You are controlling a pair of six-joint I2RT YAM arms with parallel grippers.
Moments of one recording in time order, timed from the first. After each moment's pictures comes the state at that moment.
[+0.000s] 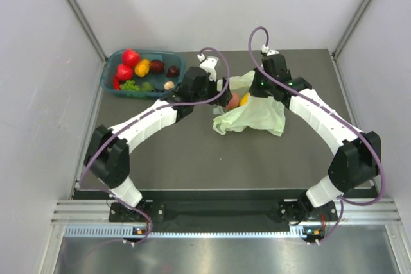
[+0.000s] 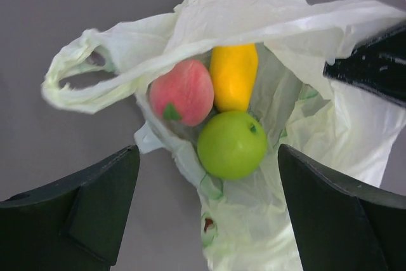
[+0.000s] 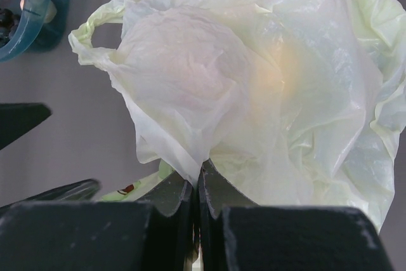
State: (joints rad) left arm -0.64 1.67 1.30 -0.07 0.05 -0.30; right arm 0.44 1.54 1.36 -0.50 0.06 0.44
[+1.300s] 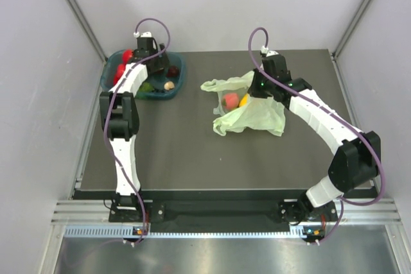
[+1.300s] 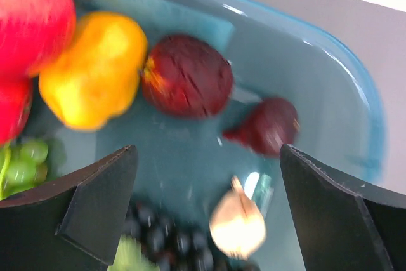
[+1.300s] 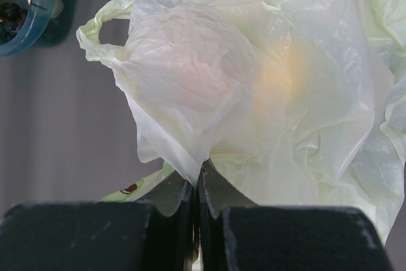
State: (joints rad) left arm -0.06 2.24 1.94 -0.34 -0.10 -0.29; right arm 0.44 1.54 1.35 -0.48 0.02 0.44
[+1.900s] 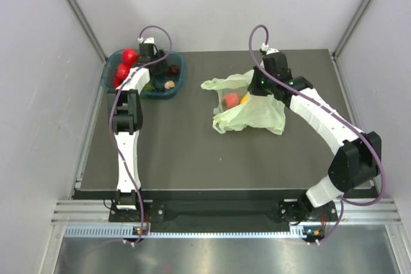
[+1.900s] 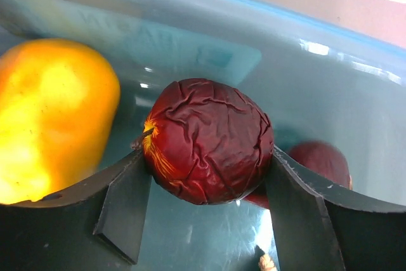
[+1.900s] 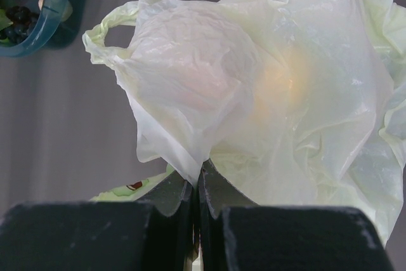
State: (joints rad) left arm -0.03 2.50 2.12 -0.24 -0.02 -0.24; right arm 0.44 1.54 1.37 -0.48 0.02 0.43
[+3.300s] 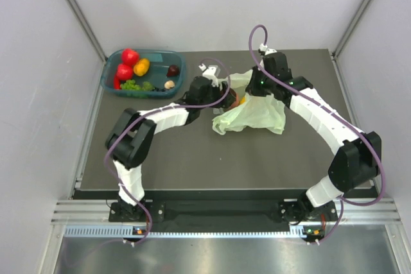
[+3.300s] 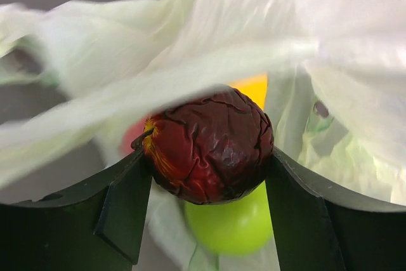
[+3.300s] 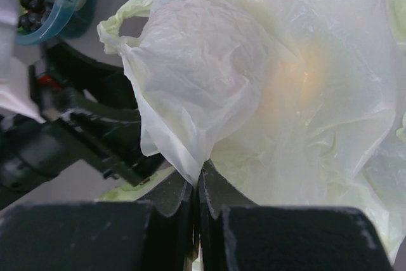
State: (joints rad) left arm -0.59 1.88 1.18 0.31 0.14 -0.47; right arm 0.44 1.54 1.37 -0.48 -0.03 0.43
